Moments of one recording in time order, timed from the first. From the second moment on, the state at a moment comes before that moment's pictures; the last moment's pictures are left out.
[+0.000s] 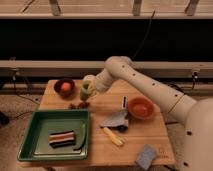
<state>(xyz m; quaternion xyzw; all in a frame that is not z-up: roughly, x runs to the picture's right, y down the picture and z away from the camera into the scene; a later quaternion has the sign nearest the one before) -0.090 0.043 0.785 -0.19 -0.39 -0.26 0.87</state>
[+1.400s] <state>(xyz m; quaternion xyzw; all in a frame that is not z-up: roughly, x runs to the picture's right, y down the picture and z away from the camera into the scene) -0.141 0.153 0.771 -0.27 -0.38 -0.36 0.81</state>
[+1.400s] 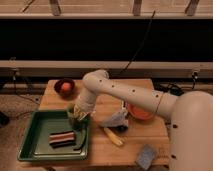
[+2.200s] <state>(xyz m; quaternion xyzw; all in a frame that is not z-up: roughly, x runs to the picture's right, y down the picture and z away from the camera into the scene) -0.133 0.146 0.783 -0.26 -0.35 -0.36 0.82</state>
